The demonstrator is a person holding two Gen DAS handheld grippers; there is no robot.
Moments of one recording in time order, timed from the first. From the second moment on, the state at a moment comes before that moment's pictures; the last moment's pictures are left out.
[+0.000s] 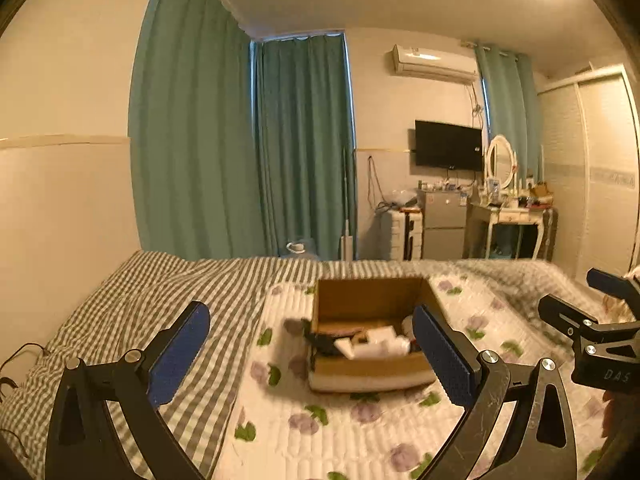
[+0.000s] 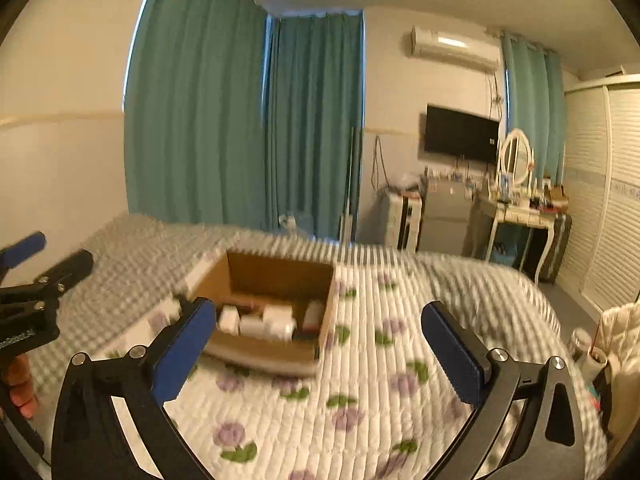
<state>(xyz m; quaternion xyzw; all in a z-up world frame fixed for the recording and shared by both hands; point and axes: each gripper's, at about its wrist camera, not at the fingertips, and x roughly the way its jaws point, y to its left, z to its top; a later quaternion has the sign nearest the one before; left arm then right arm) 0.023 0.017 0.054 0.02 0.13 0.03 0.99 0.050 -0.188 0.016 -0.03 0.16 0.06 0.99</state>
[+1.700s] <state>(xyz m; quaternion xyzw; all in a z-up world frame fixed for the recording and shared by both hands) 0.033 0.016 0.026 0.01 0.18 0.00 0.98 0.070 -0.178 -0.014 -0.02 0.19 0.04 0.98</state>
